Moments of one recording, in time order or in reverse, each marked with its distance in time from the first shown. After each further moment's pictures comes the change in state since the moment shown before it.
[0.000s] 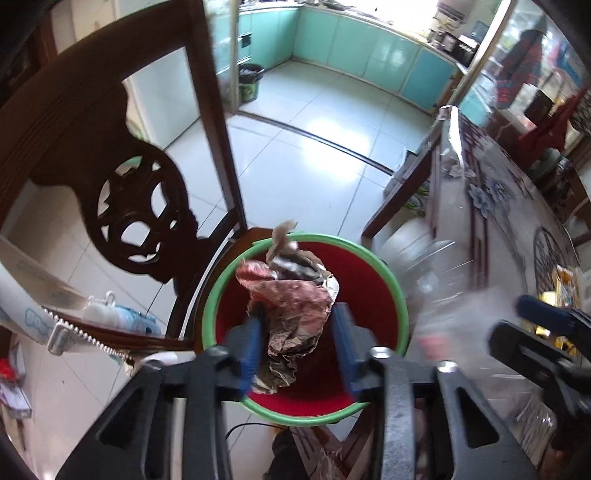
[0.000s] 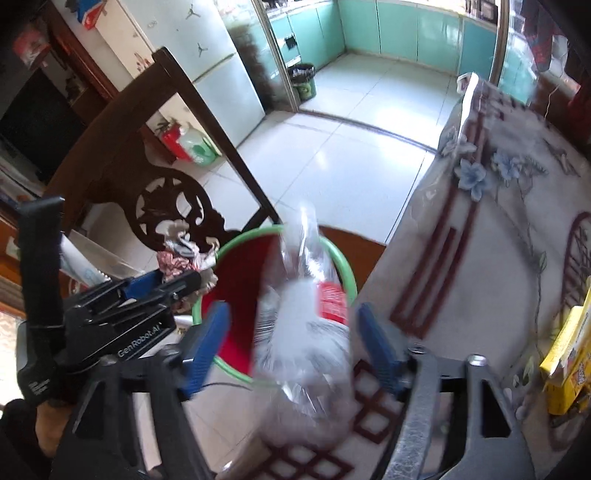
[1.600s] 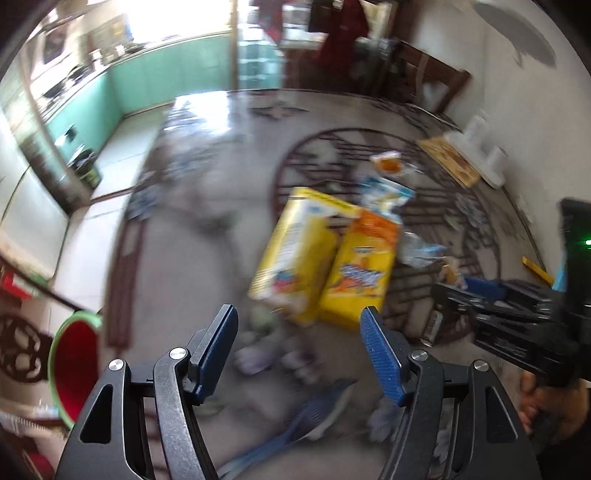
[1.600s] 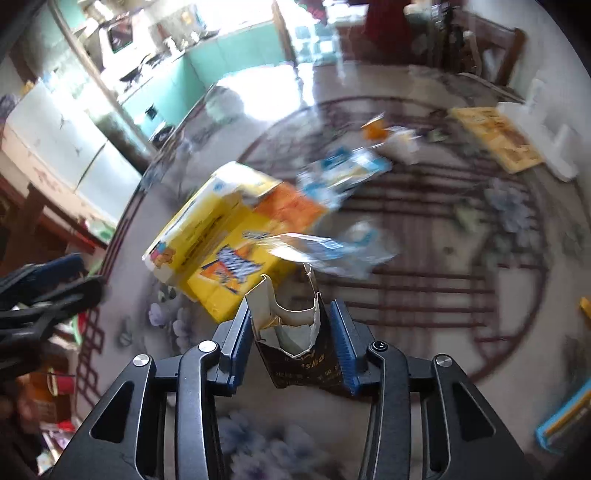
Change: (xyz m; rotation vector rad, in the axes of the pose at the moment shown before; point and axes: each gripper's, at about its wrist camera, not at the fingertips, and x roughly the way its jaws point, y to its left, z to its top) left arm -0.050 -0.429 -0.099 0.620 -0.014 -0.249; right arm -0.161 -0.329 -0.185 0.420 -0.164 -0.218
